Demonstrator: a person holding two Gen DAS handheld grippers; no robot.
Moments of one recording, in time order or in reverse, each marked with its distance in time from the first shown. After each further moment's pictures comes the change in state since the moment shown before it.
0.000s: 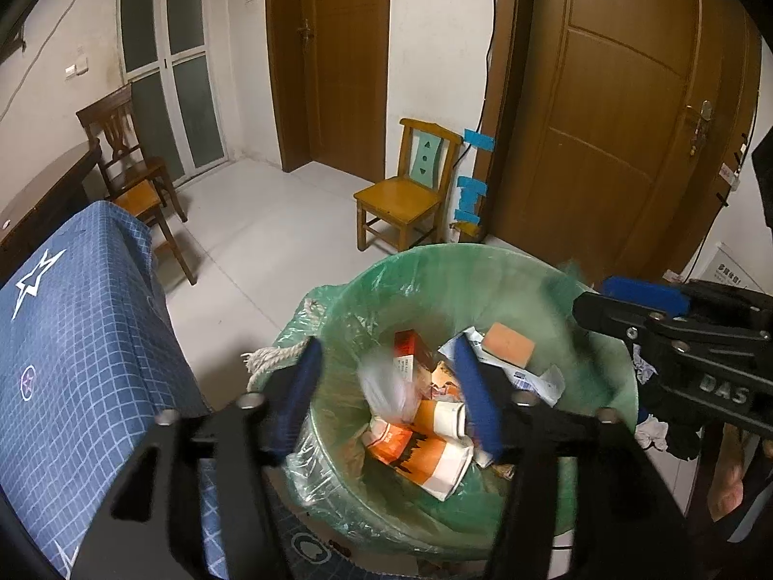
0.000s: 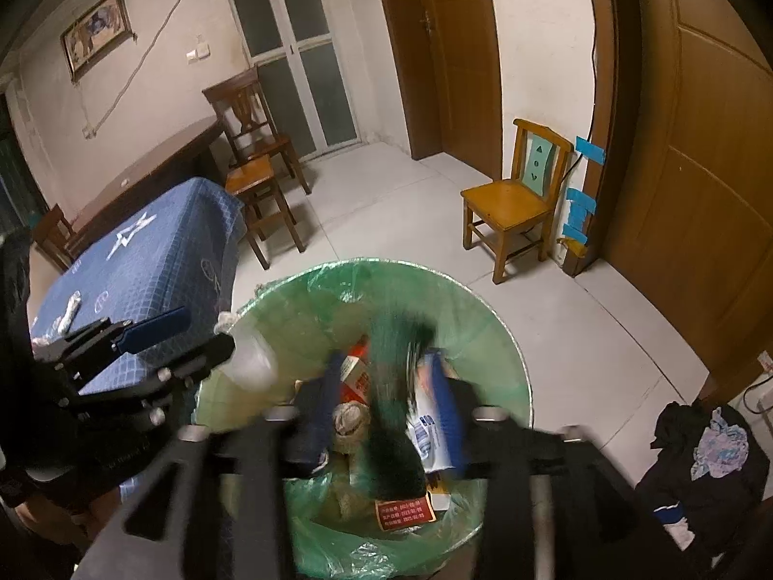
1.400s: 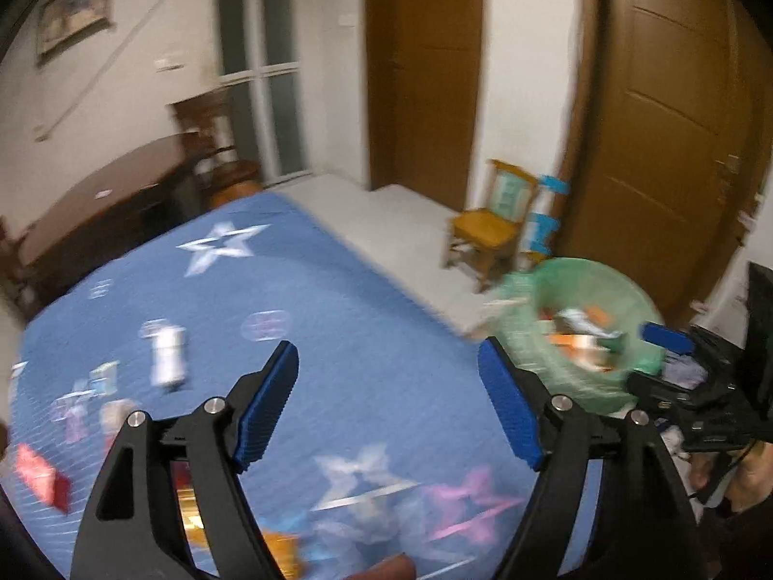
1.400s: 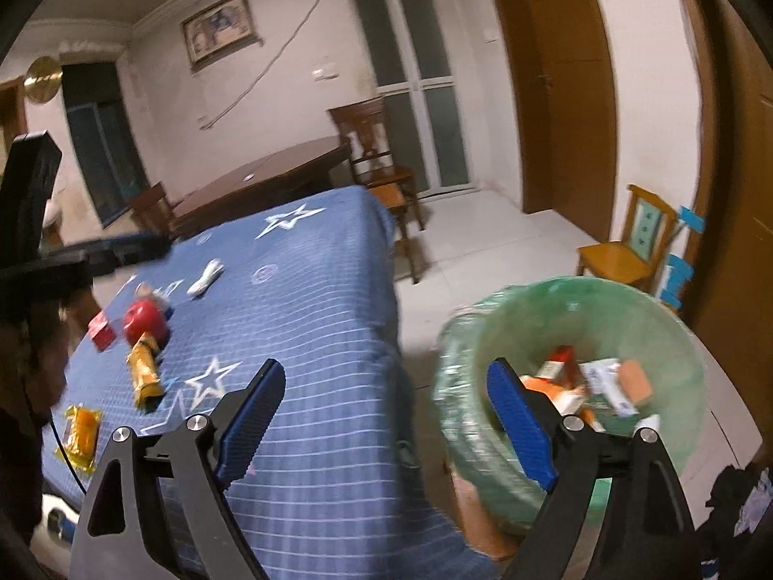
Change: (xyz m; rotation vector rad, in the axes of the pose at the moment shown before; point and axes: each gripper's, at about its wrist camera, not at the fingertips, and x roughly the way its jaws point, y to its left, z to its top) left arm -0.223 0.211 -0.064 -0.114 -0.073 0.187; right arm -0.052 0.189 -0.067 -0.206 -0.126 0.276
